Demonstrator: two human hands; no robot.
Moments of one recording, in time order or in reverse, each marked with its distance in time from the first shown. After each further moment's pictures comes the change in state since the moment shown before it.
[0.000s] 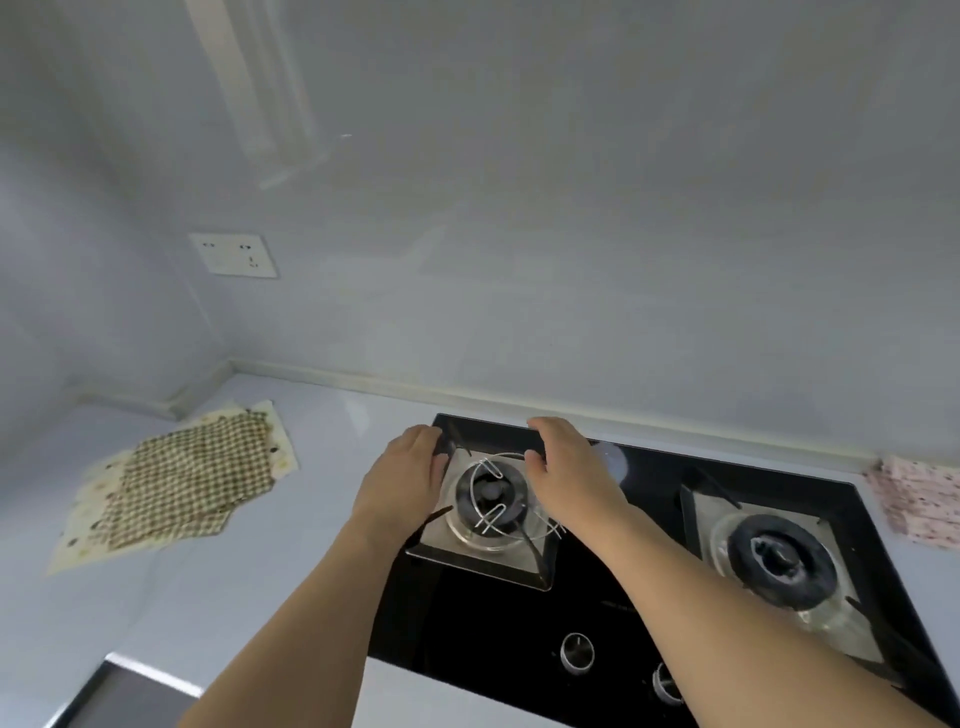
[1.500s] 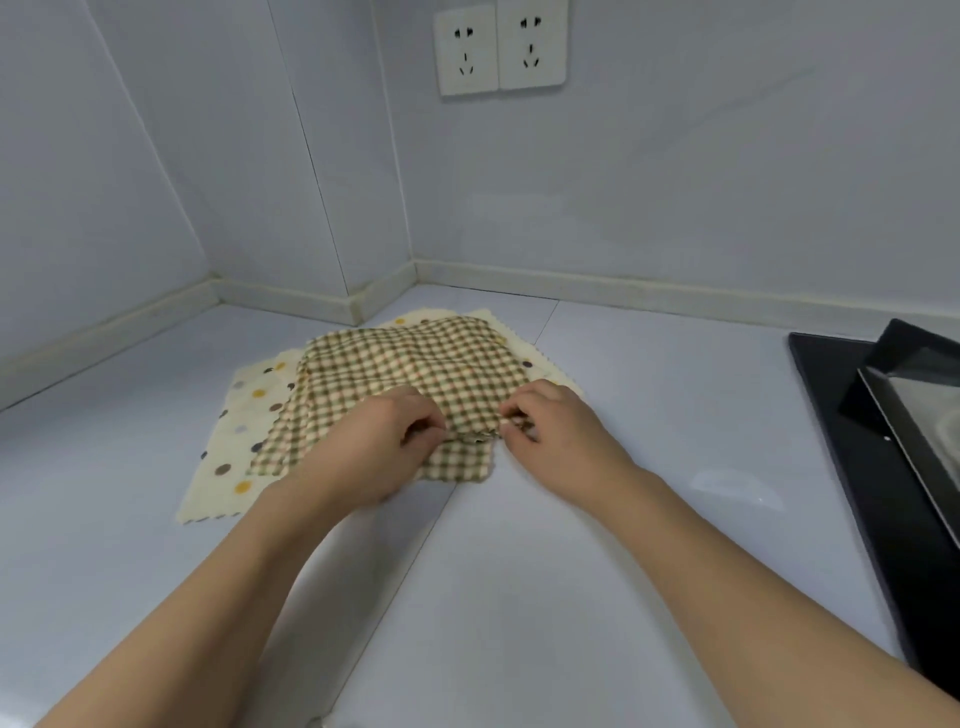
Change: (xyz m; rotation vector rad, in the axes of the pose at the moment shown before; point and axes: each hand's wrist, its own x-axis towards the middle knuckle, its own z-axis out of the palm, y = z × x) left_hand -0.007 -0.527 0.035 -0.051 0.048 0.147; right_hand 0.188 -0.180 0.505 -0.073 0.050 -0.428
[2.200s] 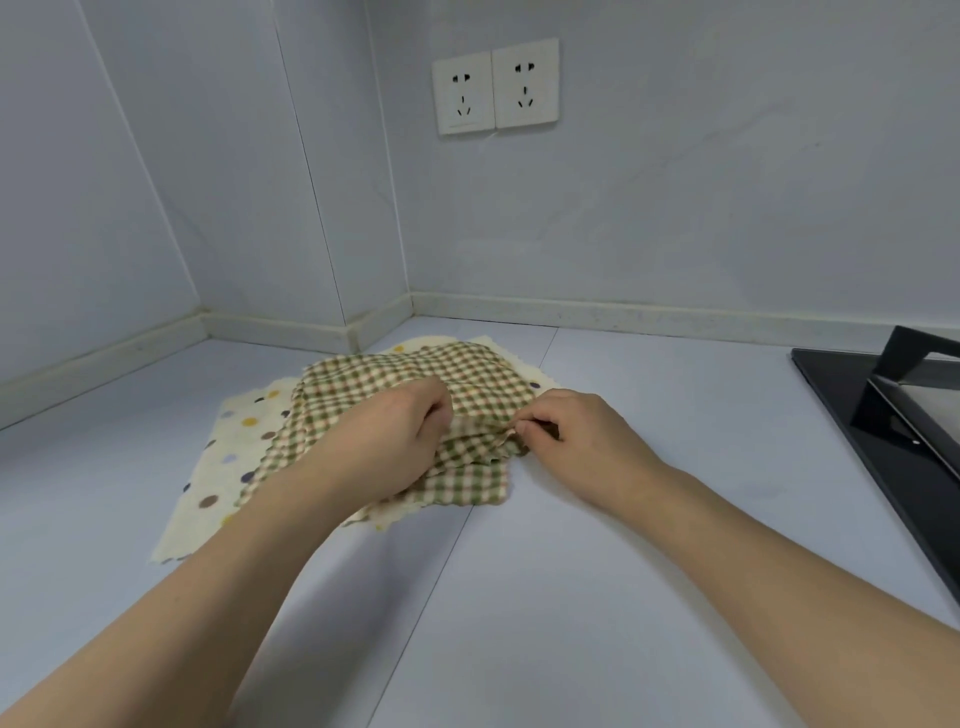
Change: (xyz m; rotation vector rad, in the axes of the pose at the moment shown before) left_hand 0.017 -0.006 -0.004 0.083 0.061 0.057; right_hand 0.005 -0.002 0.000 0.046 0.117 -0.003
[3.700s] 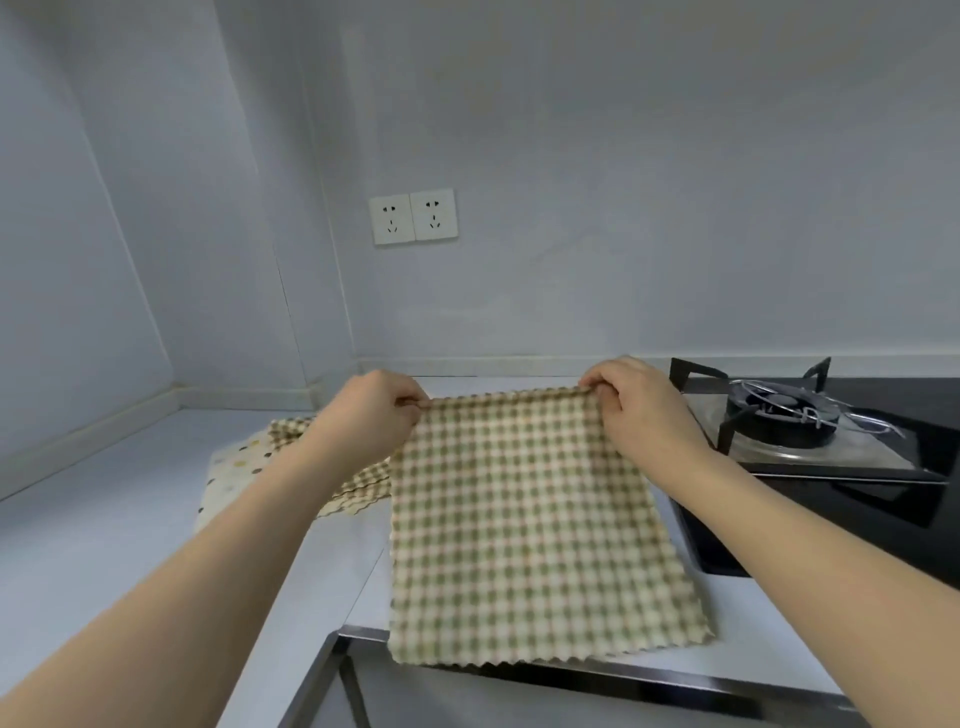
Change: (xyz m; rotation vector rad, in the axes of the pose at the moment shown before) left_hand -0.054 0.110 -0.087 -0.125 0.064 -0.063; right_hand -0.128 -0.041 -0.156 -0.186 0.449 0.104
